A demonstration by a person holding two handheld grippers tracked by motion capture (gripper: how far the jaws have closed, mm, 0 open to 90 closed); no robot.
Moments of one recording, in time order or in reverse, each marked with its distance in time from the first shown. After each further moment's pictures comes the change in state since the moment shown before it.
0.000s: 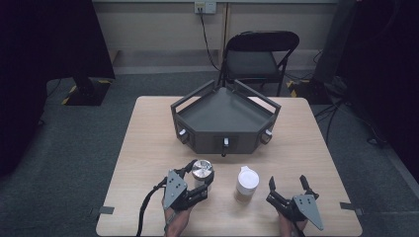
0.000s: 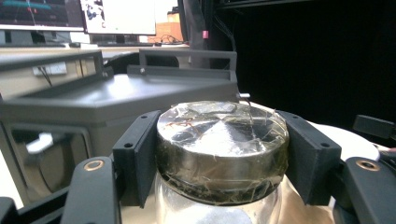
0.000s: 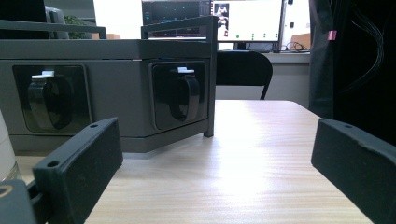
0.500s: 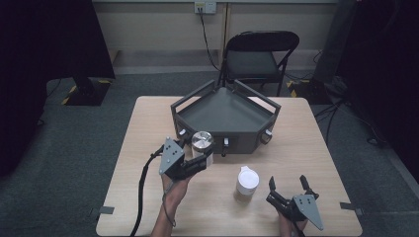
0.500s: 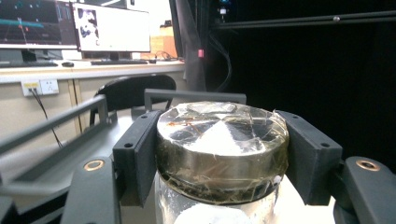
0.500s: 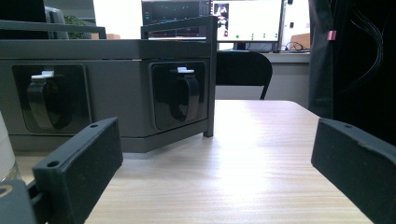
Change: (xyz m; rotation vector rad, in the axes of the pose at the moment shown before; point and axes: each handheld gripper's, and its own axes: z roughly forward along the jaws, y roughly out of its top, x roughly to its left) left arm 0.041 0.052 0.040 -0.050 -0.039 -0.029; right arm 0.000 0.000 0.000 0.000 -0.002 0.000
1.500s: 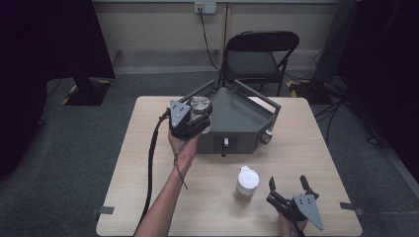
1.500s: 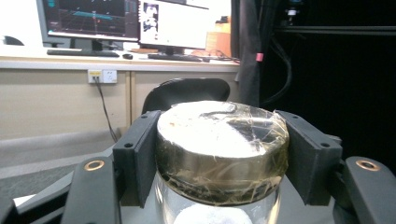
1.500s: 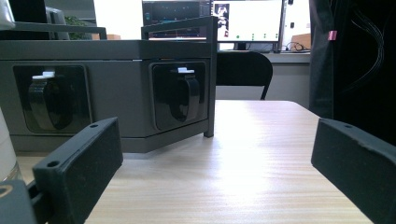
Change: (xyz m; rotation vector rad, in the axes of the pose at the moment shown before) left arm 0.012 0.024 0.080 0.027 0.253 -0.068; right arm -0.001 0.000 0.000 -0.001 0.004 0.001
